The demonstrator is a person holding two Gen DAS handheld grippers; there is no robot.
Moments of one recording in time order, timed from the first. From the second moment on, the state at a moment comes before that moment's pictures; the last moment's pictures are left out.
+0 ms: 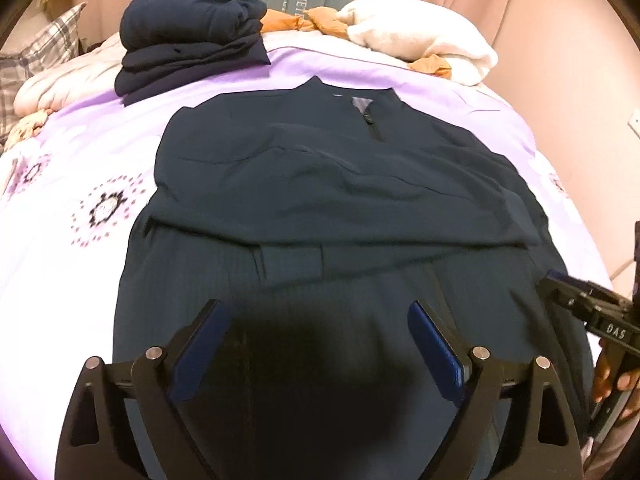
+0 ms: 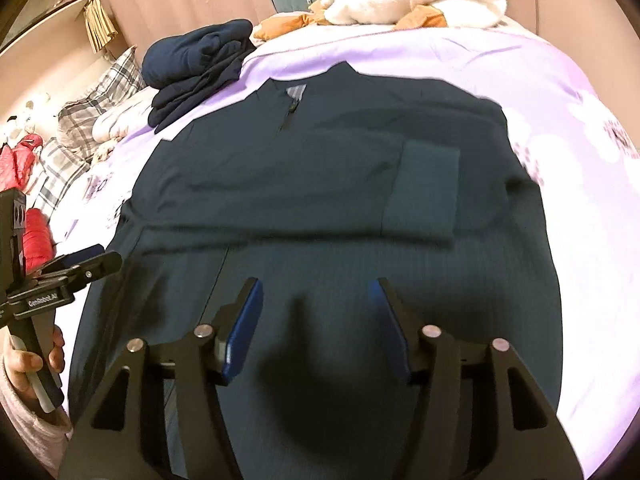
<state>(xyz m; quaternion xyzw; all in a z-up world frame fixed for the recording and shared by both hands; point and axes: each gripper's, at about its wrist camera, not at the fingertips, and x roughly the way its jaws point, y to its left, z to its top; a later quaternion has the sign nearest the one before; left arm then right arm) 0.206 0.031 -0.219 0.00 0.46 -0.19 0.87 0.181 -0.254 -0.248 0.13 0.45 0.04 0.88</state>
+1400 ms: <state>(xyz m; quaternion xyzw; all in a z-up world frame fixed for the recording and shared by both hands) 0.053 0.091 -0.263 0.06 0.49 -0.11 0.86 -0.007 -0.222 -0.275 0.03 0.50 -0.01 0.86</state>
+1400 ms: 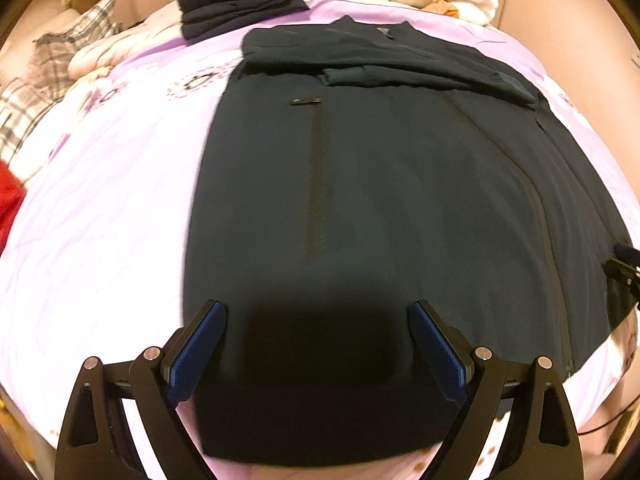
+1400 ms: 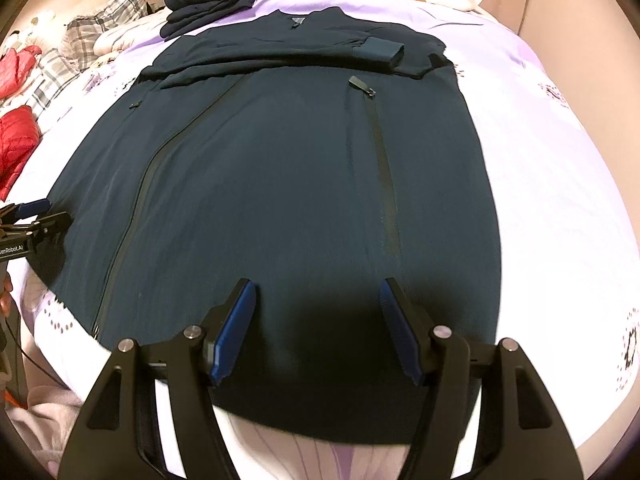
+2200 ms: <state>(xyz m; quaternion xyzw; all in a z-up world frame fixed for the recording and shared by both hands) 0.051 0.134 -0.265 0.00 0.50 -0.06 0.86 -0.044 -0.304 -0.267 0.23 0.46 -0.07 0.86</state>
